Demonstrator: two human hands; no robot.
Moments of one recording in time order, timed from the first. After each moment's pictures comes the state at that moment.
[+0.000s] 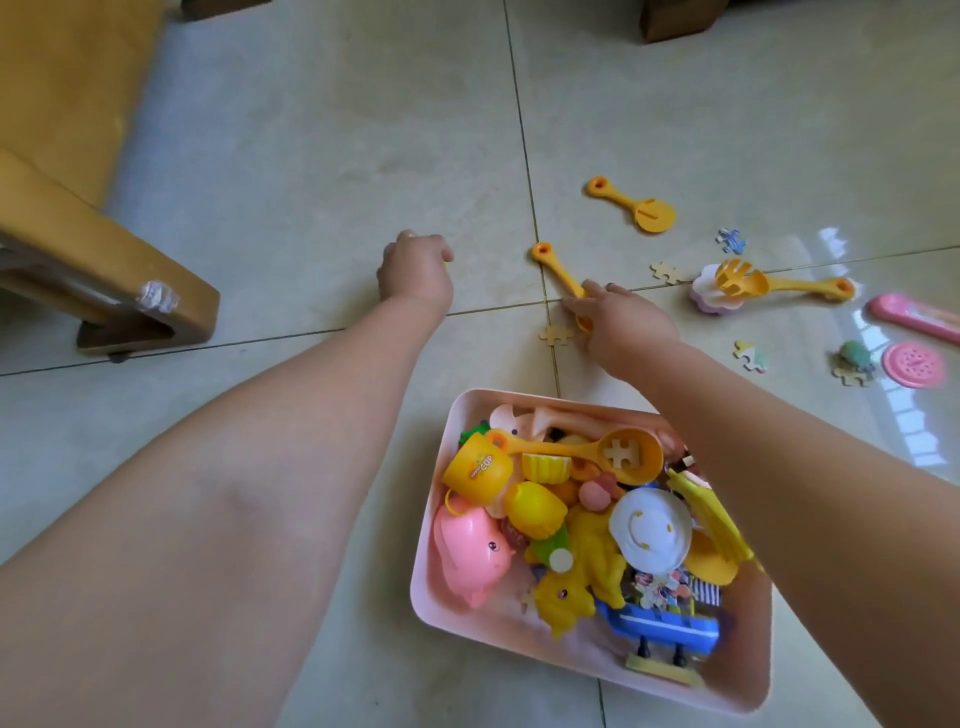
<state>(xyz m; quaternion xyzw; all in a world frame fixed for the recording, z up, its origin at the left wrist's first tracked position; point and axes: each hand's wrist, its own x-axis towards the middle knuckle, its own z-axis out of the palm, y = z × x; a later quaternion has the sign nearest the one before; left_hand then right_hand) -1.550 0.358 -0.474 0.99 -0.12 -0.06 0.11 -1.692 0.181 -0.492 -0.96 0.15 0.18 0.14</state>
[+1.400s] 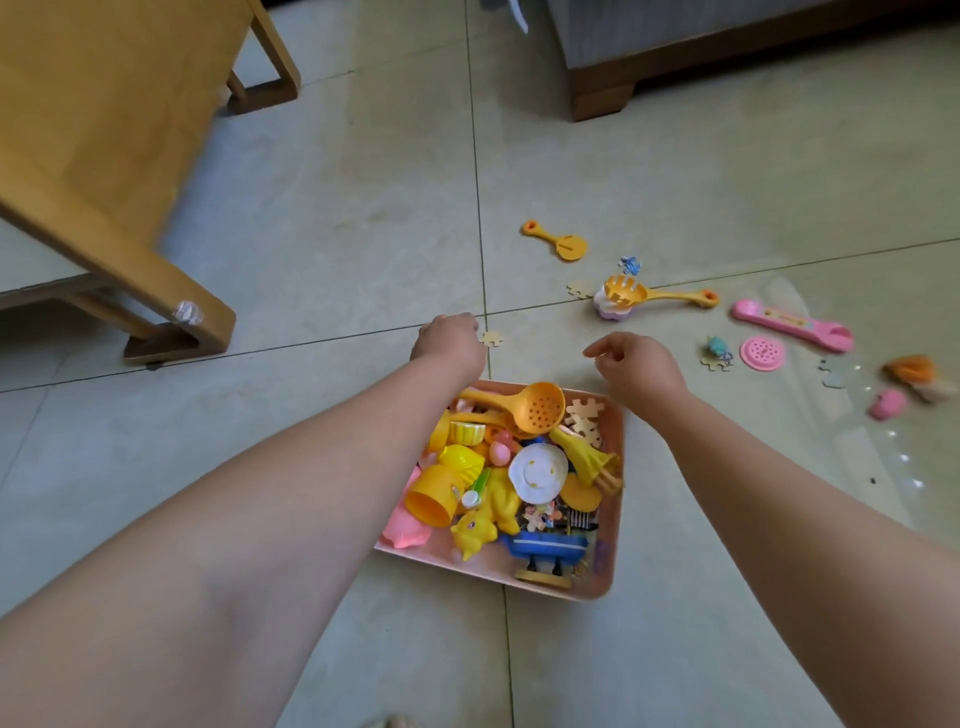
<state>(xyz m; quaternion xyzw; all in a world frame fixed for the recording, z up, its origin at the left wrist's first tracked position) -1.709 0.307 -0.416 0.98 -0.12 -0.17 0.03 -1.824 0.129 -0.470 -0.85 0.30 0.04 0.43</state>
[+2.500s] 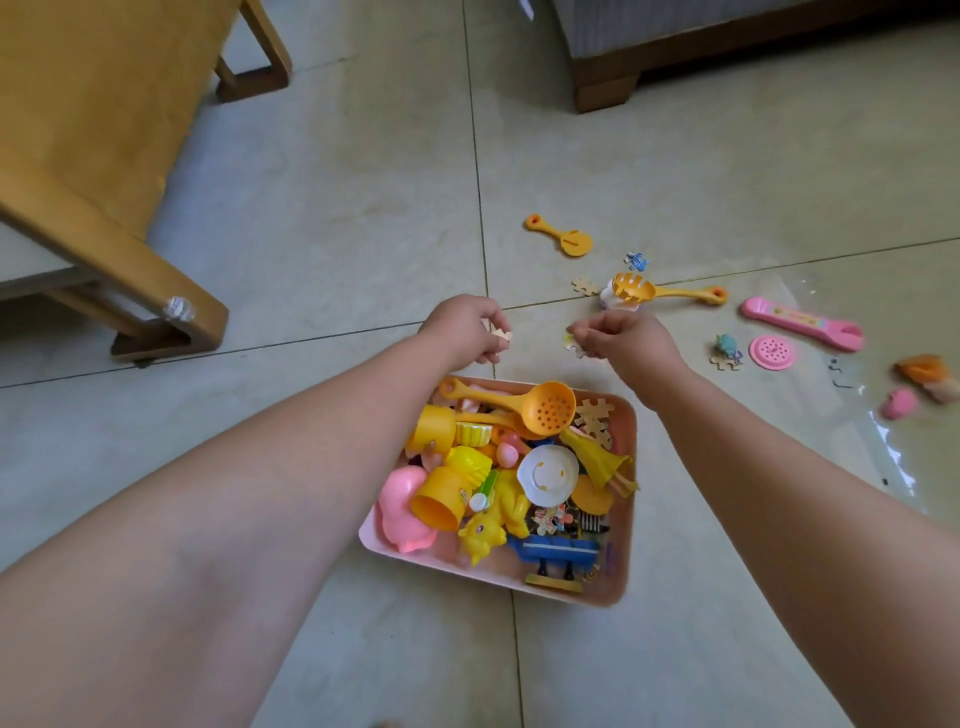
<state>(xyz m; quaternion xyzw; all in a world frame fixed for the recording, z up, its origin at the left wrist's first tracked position) -1.680 0.303 -0.427 0.91 -0.18 -0.29 0.24 -1.803 0.134 -0.461 -0.72 0.28 -0.02 0.63</state>
